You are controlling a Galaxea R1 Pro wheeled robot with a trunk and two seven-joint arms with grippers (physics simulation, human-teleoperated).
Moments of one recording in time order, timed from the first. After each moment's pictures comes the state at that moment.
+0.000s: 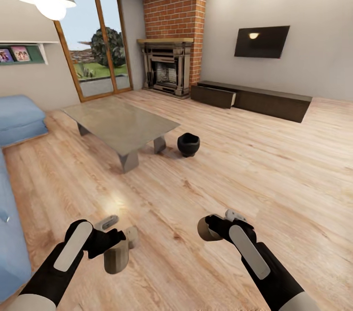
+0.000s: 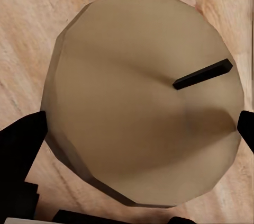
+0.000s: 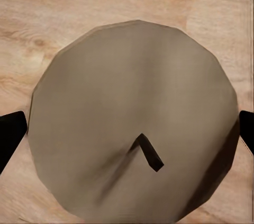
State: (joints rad) left arm -0.46 0.14 -0.09 -1.15 1.10 0.94 0.71; right arm -0.47 -0.07 0.38 -1.21 -1.06 0.51 -0.71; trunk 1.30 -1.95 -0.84
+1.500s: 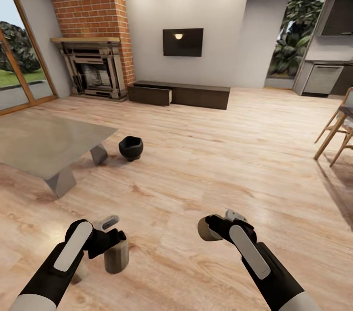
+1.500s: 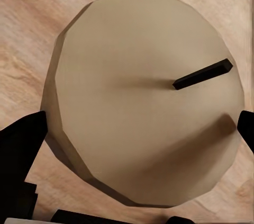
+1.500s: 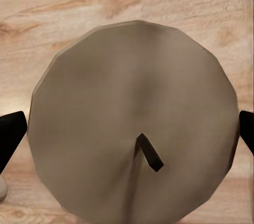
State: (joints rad) left arm -0.46 0.14 -0.09 -1.15 1.11 0.94 0.71; right arm -0.47 -0.07 0.38 -1.21 -1.06 0.51 -0.71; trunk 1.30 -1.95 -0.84
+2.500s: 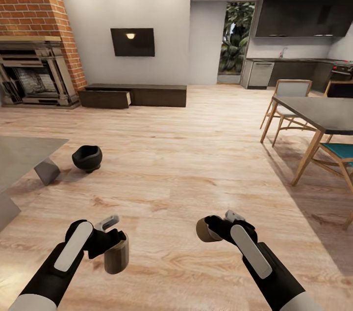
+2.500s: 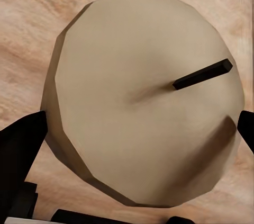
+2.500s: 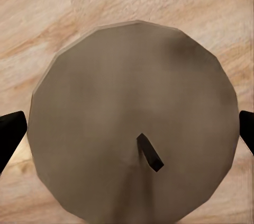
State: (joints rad) left arm -0.46 0.14 -0.09 -1.14 1.11 0.94 0.71; right arm -0.47 -0.08 0.38 -1.21 -1.11 0.51 -0.71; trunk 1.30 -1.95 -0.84
